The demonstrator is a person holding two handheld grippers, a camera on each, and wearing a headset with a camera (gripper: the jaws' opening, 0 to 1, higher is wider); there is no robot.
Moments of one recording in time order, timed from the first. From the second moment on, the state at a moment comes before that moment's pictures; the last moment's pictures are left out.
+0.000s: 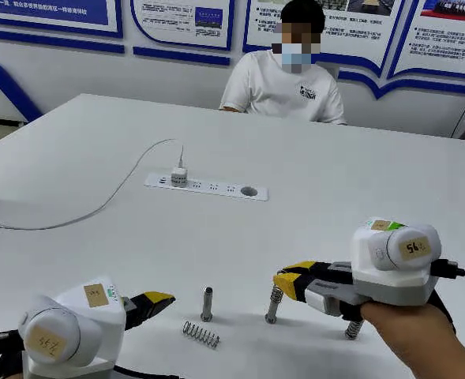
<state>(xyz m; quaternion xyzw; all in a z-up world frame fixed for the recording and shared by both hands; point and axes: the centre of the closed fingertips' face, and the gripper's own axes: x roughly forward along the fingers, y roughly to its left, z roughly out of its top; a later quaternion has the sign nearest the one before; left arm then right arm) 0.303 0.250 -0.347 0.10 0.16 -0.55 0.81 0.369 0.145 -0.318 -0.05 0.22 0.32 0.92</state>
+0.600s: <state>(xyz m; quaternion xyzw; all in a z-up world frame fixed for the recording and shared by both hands) 0.301 0.252 -0.349 0.11 0.17 -0.55 0.81 0.370 0.149 -0.334 -0.06 0.24 0.33 0.91</state>
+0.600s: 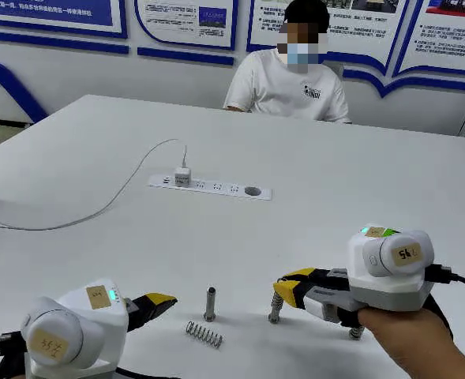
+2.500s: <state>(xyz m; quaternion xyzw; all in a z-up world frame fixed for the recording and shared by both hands) 0.303 0.250 -0.352 0.10 0.17 -0.55 0.81 0.351 0.139 -0.377 -0.07 0.30 0.32 0.90</state>
